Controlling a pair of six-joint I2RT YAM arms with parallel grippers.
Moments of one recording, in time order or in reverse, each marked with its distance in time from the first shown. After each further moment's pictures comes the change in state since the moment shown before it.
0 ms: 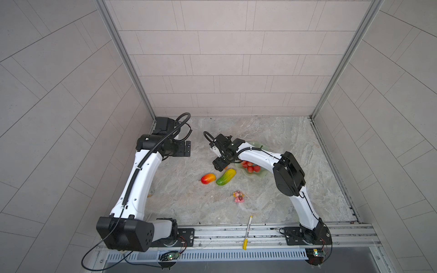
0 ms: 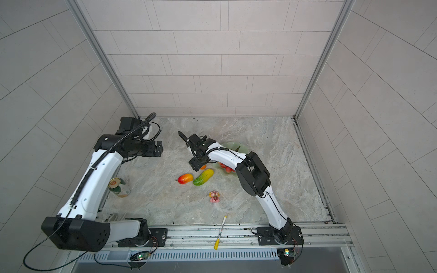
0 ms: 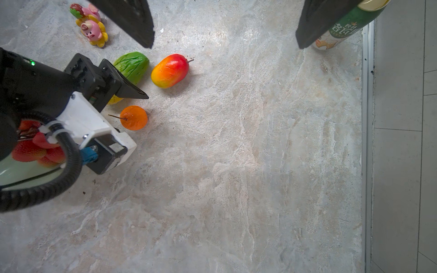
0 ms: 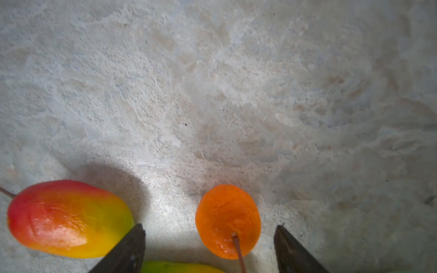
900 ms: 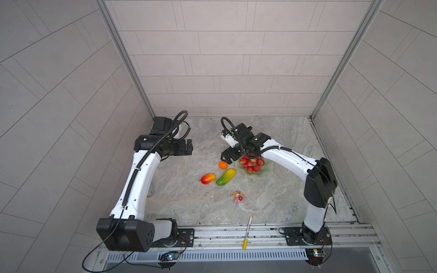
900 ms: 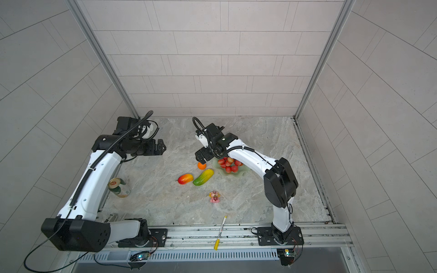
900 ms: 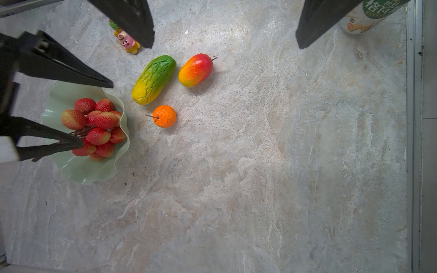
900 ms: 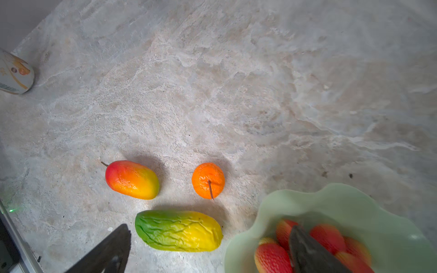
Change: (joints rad) left arm 0.033 -0.005 -0.001 0.029 0.165 -0.014; right arm -0.078 -0.328 -0.210 0.106 -0.104 -0.029
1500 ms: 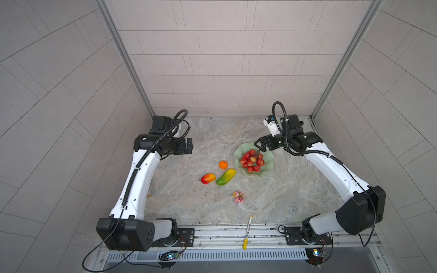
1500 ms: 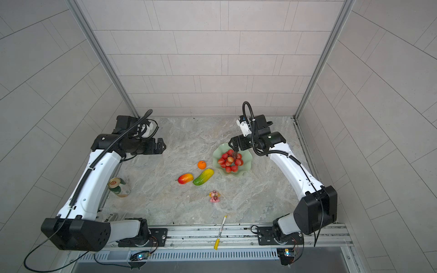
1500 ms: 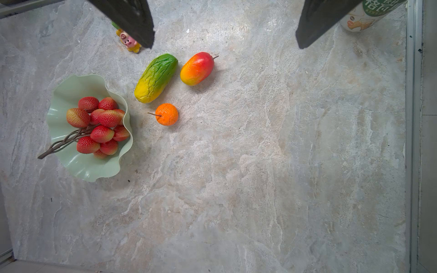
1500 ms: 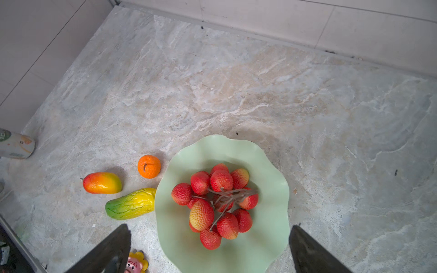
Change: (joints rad) left arm 0.000 0.004 0.016 -0.002 0.006 0.000; right arm -0.357 -0.460 -0.278 -0.021 -0.108 -0.012
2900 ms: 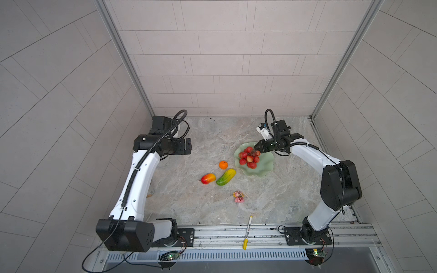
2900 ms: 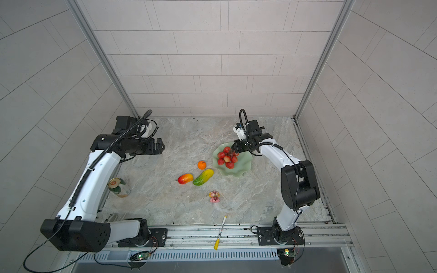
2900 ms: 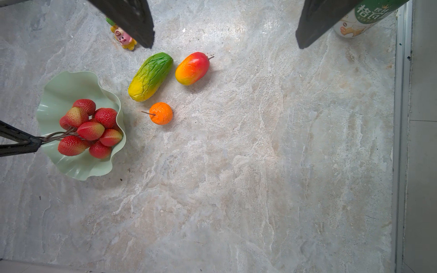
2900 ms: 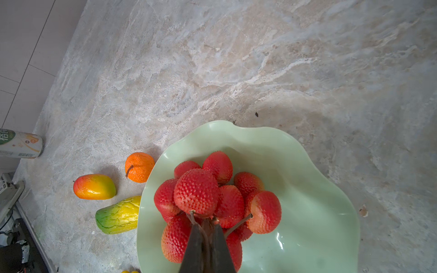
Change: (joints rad) left arm 0.000 -0.005 0.002 -0.008 -0.030 -0.008; right arm -0.103 0.262 -0.087 0.202 -0.201 0.057
